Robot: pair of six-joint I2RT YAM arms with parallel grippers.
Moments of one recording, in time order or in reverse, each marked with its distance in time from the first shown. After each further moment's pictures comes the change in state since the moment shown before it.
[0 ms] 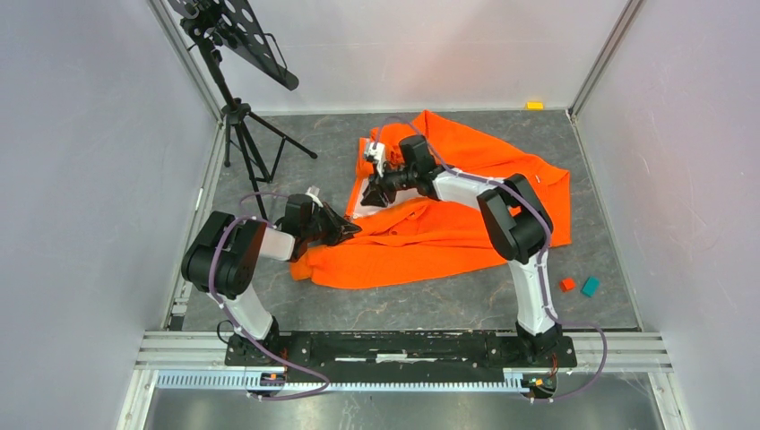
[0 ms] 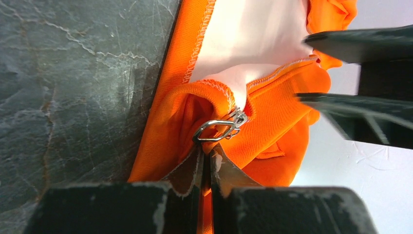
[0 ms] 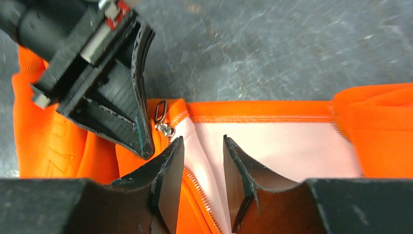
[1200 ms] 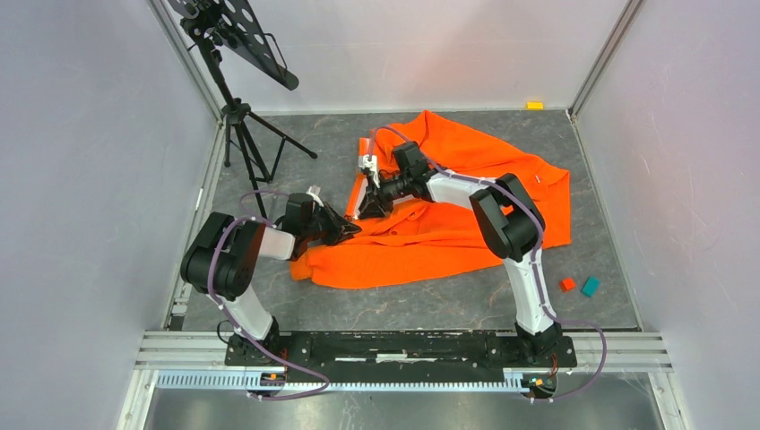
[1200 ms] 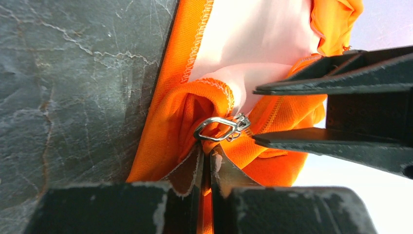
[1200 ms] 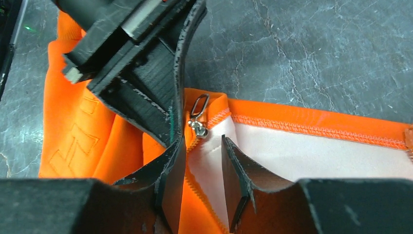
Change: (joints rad) left arm -0.002 -0.011 0.011 -0.038 -0.006 0.027; right arm 0.029 0.044 0.023 -0.147 -0.143 -0.171
